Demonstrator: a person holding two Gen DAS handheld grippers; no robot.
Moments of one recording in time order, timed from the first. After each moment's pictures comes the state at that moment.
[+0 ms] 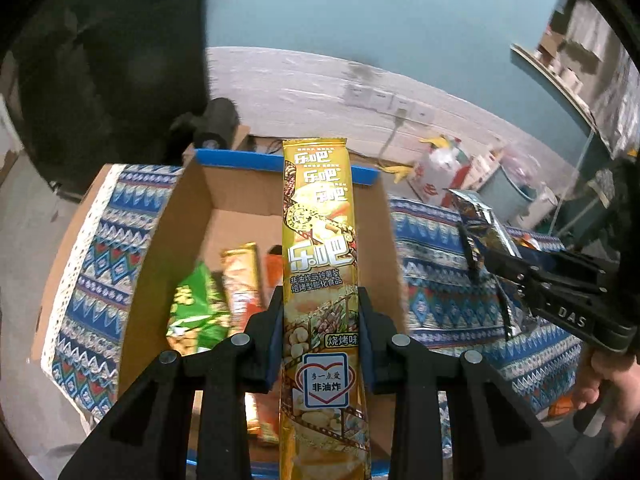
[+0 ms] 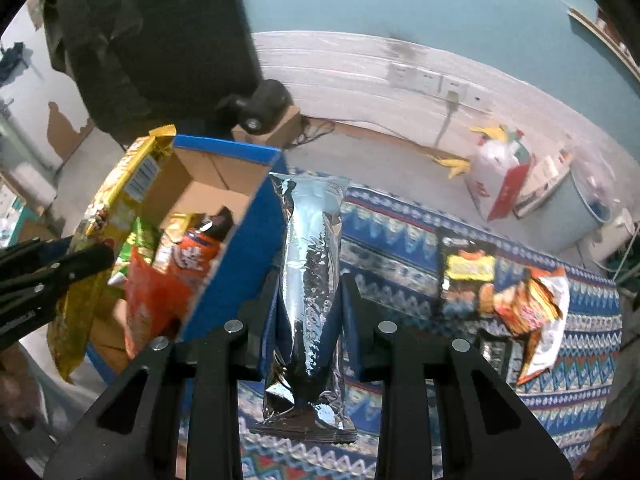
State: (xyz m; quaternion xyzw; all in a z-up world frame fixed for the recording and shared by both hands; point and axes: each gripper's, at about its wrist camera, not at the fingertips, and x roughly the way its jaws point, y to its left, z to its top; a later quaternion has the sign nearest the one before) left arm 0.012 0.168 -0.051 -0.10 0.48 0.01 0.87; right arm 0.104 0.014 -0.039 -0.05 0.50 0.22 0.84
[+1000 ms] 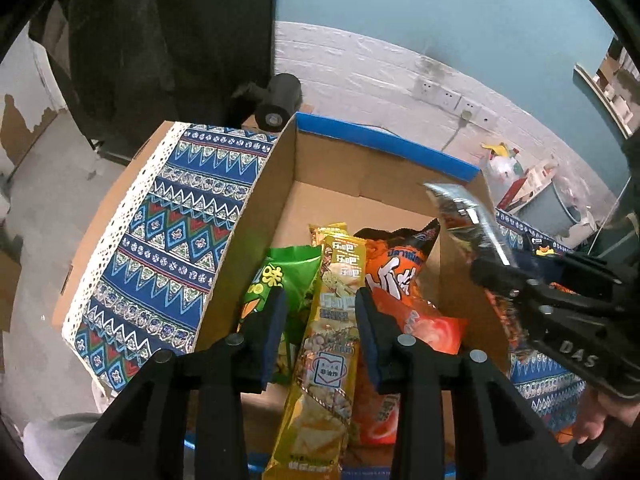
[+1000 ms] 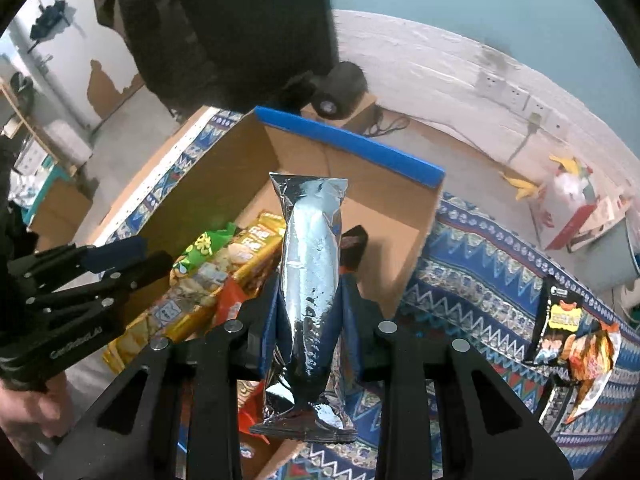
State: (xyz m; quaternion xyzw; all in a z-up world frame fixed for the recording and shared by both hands) left arm 0.001 0.233 -0.080 -0.13 0.50 0.09 0.85; right arm 0.107 0.135 -0.061 -0.09 0.52 0.30 0.79
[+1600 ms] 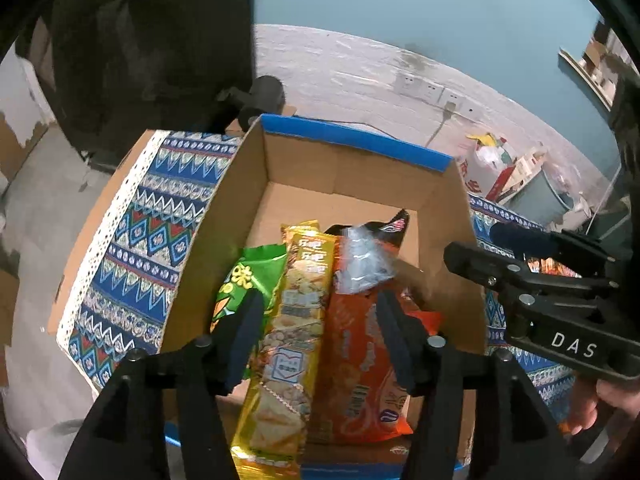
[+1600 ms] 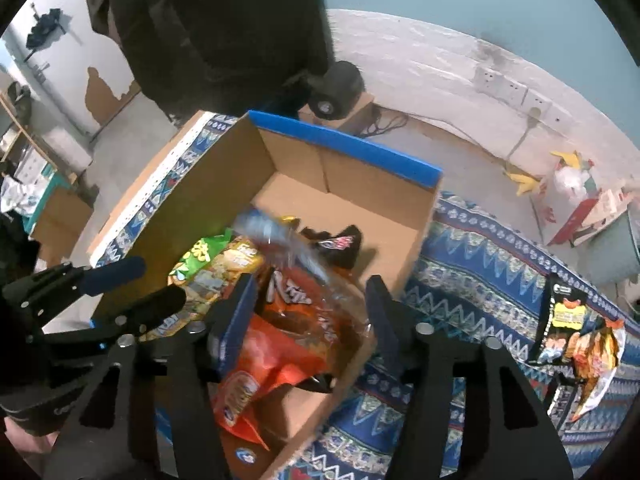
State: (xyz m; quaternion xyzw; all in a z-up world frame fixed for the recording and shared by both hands) left arm 0.006 0.202 -0.077 -0.10 0.50 0.07 0.86; right arm 0.113 0.121 -0.056 -0.07 0.52 0.29 0.80
